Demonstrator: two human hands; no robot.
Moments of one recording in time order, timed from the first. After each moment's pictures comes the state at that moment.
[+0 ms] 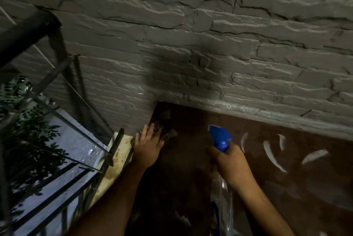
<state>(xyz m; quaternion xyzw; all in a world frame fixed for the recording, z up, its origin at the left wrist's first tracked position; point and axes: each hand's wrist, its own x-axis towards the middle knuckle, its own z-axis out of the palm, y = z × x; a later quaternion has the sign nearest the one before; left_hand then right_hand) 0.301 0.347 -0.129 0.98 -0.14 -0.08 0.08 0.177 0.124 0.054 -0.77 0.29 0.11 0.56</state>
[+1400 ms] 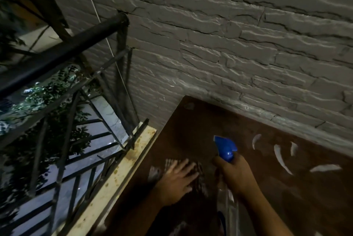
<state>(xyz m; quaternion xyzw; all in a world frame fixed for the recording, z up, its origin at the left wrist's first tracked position) 0.097 0.347 -0.134 0.94 -0.30 -0.11 0.09 0.084 0.144 0.074 -0.81 0.20 0.17 0.52</state>
